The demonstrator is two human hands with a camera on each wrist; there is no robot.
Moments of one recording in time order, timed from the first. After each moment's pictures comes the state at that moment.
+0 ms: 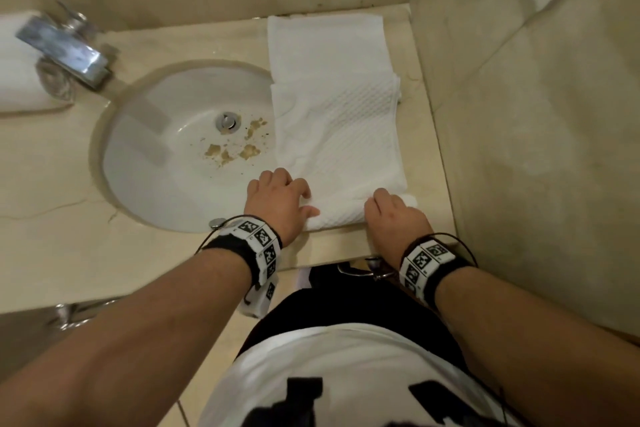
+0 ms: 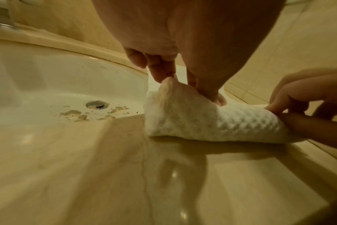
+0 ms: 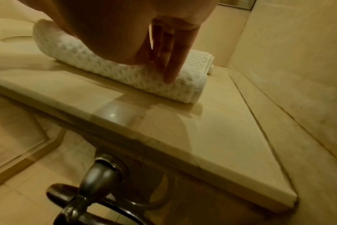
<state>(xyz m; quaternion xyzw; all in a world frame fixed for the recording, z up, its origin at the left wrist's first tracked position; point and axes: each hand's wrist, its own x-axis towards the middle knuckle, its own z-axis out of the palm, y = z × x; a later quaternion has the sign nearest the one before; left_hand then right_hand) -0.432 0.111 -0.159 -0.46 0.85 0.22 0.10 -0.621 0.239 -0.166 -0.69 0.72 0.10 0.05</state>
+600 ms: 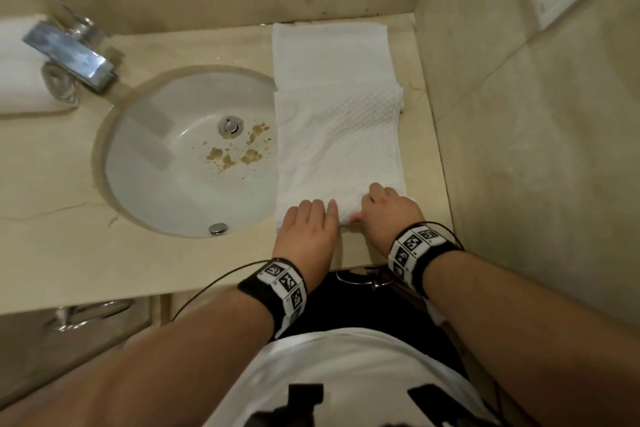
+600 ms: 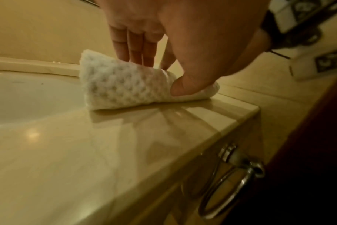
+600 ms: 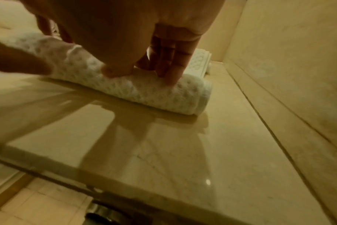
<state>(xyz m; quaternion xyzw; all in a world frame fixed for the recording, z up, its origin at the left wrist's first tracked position) -0.454 0.170 -0.157 -0.36 0.92 0.11 0.11 -0.629 0.197 -0.159 -0.65 0.72 0.18 0.16</state>
